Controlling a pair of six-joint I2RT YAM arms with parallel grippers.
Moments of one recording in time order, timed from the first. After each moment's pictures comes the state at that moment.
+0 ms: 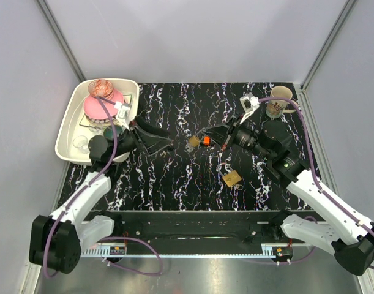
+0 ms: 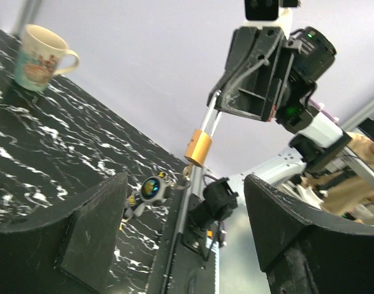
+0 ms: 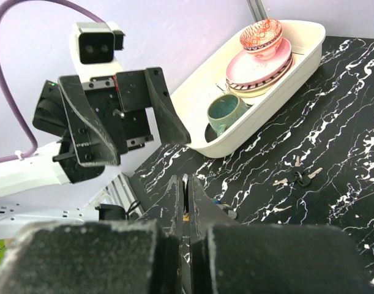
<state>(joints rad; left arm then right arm) -0.24 1.00 0.58 0.85 0.93 -1.02 0.67 0.97 0.96 0.07 -0.31 0.56</state>
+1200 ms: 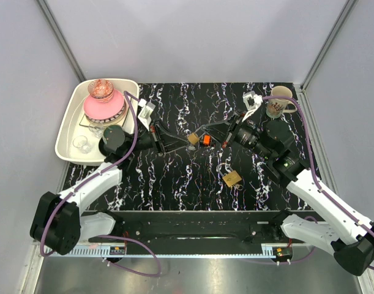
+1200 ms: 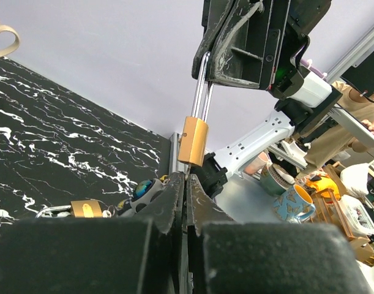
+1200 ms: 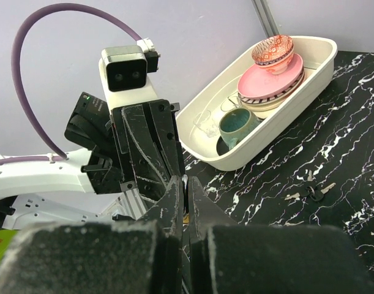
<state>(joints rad) -0.45 1.19 0.67 0.93 0.97 -0.94 0.66 0.98 0.96 0.15 -0.32 0.62</state>
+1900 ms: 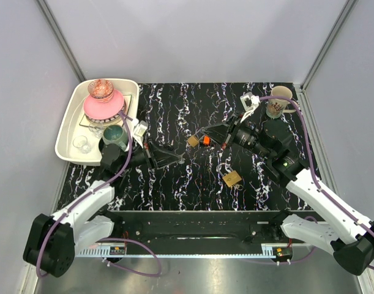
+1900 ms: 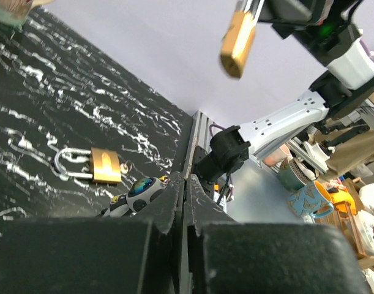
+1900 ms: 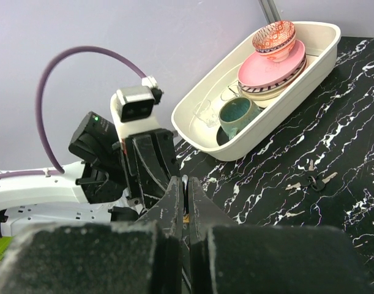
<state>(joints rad) -0.39 1.00 0.45 0.80 0.95 -0.84 0.65 0.98 0.96 0.12 -0.35 0.61</state>
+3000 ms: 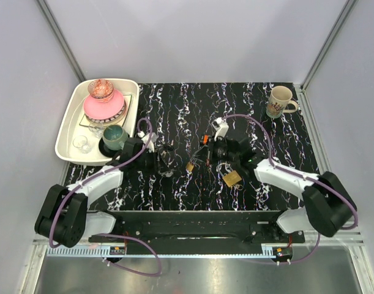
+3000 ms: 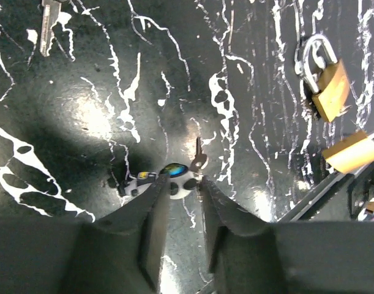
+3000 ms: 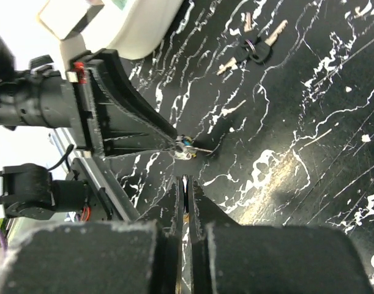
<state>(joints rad) -0.37 1.24 0.53 -0.05 0.44 -0.45 0.65 1.33 0.72 0.27 -0.36 0.62</state>
